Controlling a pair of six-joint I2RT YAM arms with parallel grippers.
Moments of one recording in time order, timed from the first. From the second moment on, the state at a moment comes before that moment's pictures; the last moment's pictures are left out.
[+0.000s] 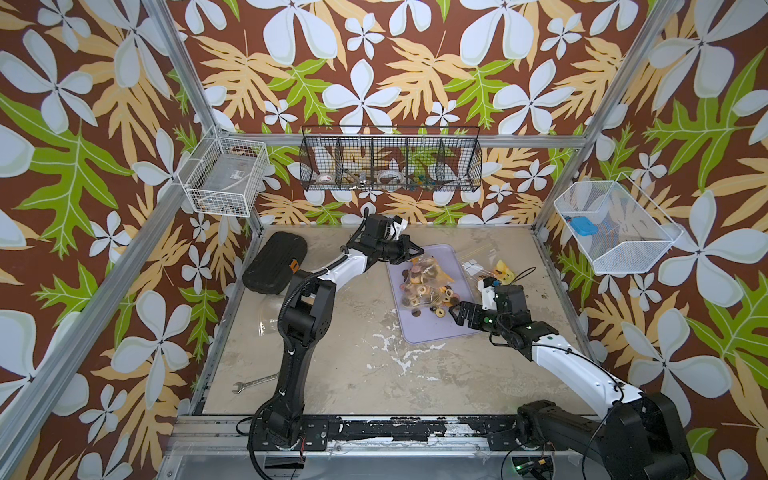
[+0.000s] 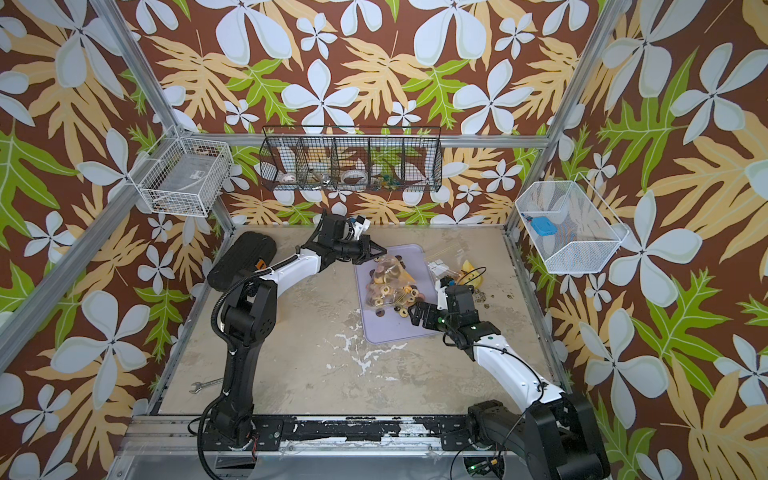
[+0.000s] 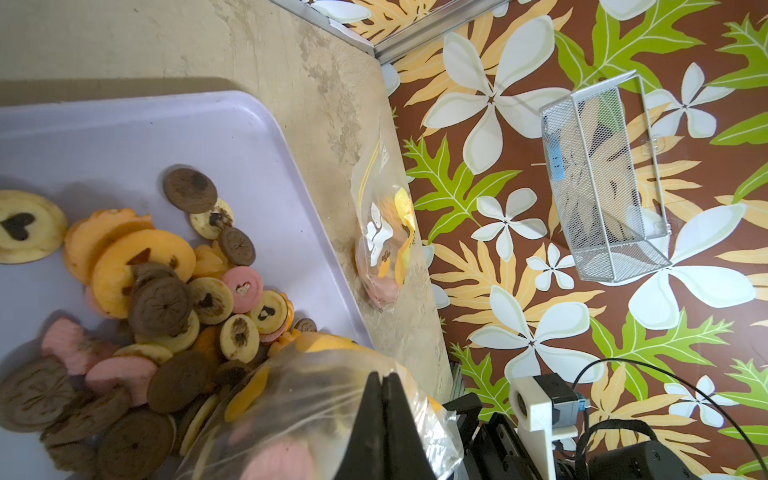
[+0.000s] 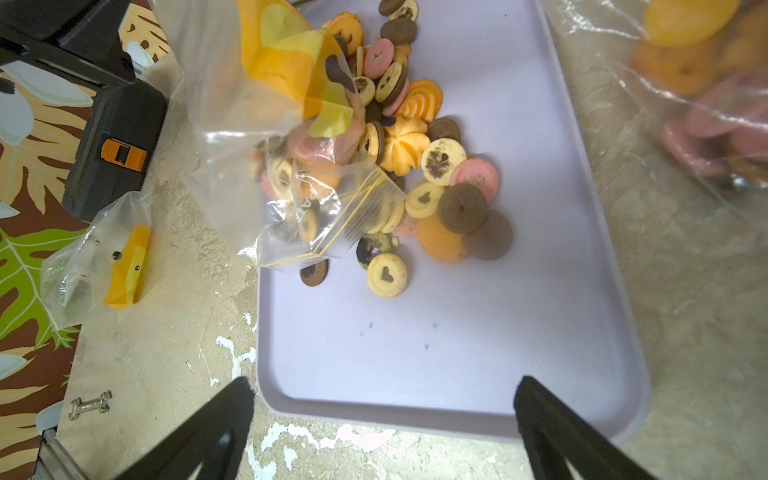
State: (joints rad) left arm -0.44 2.24 1.81 -0.04 0.81 -0.82; right arm 0.25 1.14 0.59 -0.20 -0.28 0.47
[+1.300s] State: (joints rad) left arm -0.53 2.47 2.04 0.23 0.87 -1.12; right arm 0.21 1.08 0.56 -0.24 -0.29 0.47
